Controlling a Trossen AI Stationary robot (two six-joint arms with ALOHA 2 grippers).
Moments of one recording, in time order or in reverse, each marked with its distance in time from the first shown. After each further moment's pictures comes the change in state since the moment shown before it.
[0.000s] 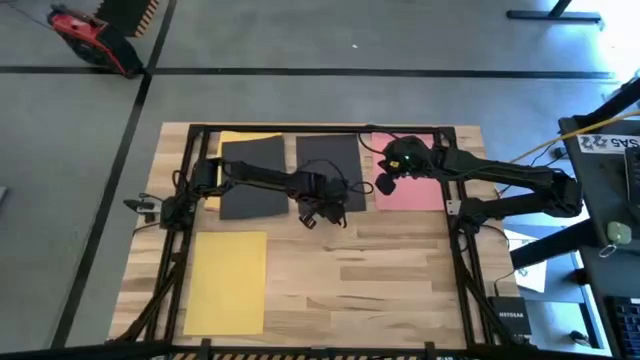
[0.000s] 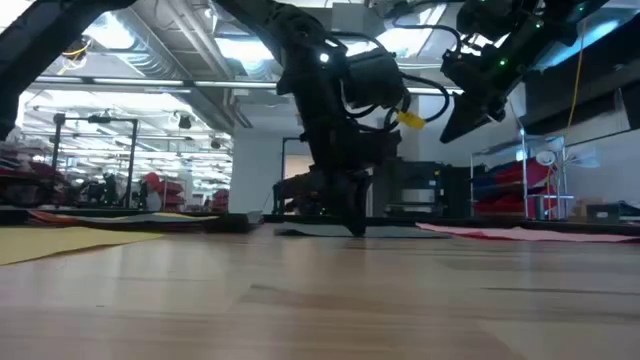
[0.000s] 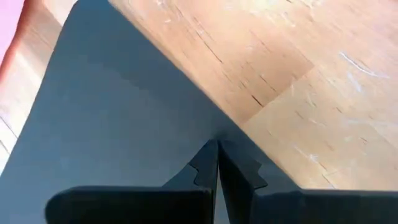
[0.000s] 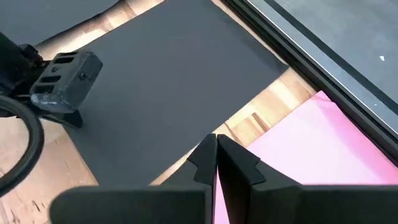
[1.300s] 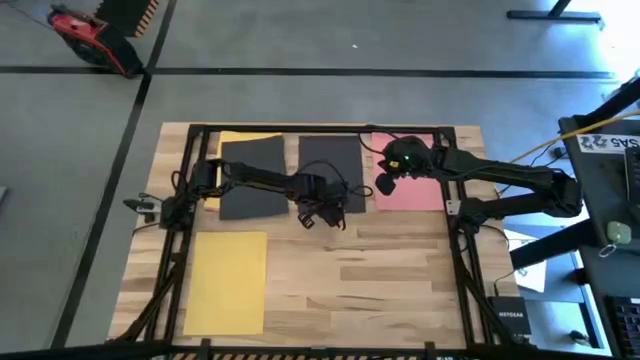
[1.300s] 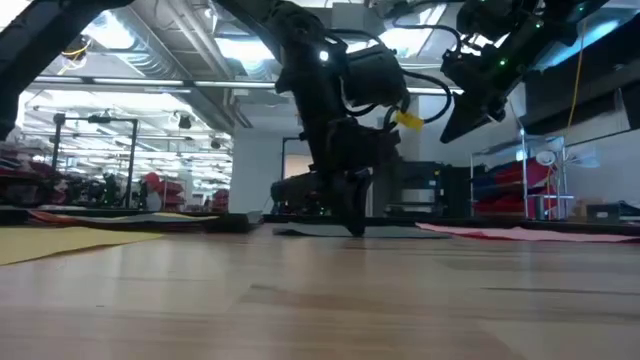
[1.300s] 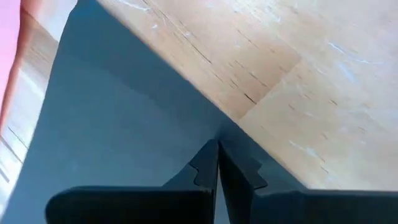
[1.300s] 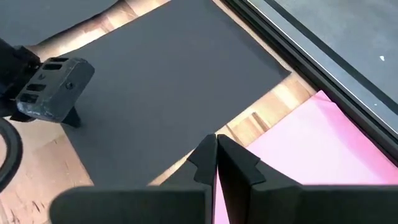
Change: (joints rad) left arm -0.010 -0.027 -0.006 0.001 -0.033 0.026; right arm 0.000 0.000 0.000 -0.001 0.000 0.000
